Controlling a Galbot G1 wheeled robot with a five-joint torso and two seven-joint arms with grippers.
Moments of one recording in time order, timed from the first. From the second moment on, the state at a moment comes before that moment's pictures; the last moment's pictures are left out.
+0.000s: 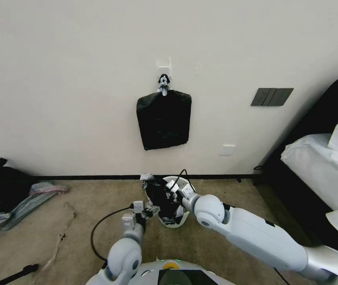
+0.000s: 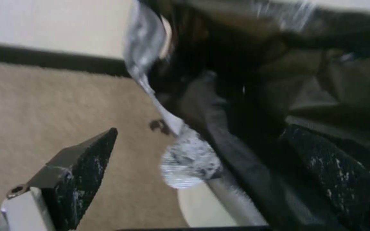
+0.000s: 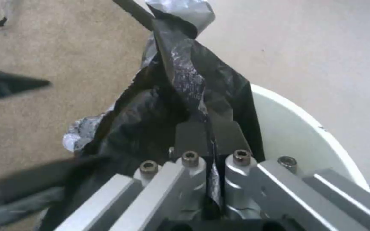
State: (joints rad) left arm 1.49 -1.26 -0.12 -2.13 -0.56 0.40 -0.52; right arm -0.65 0.85 -0.47 2.09 0.77 -0.71 0.35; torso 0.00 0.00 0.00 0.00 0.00
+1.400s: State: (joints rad) left arm 1.15 -1.40 -0.04 -1.91 -0.98 0.58 -0.95; right arm -0.68 0.81 -0.42 2.09 0.78 -0.71 0.35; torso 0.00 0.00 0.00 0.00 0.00
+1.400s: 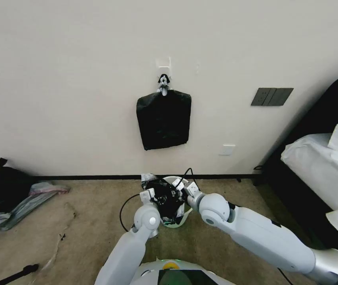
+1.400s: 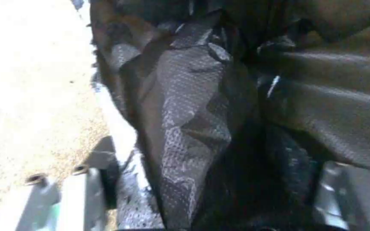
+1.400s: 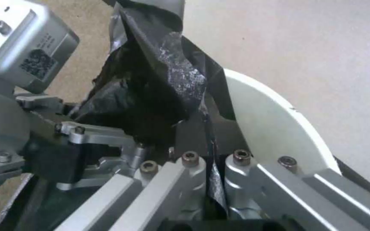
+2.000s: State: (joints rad) left arm 1.16 -1.40 -0.05 -1.92 -0.98 0.55 -1.01; right arm -0.72 0.81 -0.39 2.10 0.78 -0.71 0.35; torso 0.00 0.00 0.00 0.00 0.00
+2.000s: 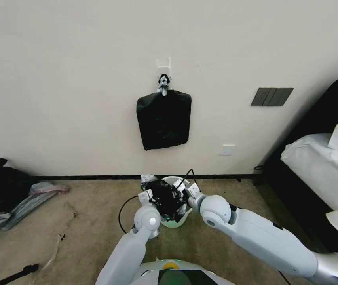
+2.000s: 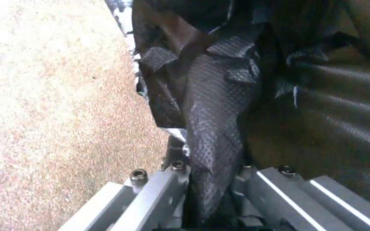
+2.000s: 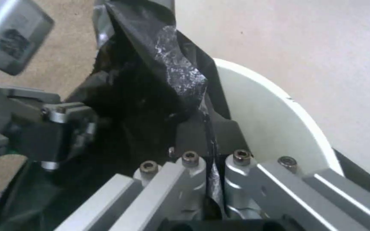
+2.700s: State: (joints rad) left arm 1.29 -1.31 -0.13 -2.10 -0.98 0.47 -0.88; right arm -0.79 0.79 -0.17 2.22 0.87 -0.70 0.41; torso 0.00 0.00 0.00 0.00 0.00
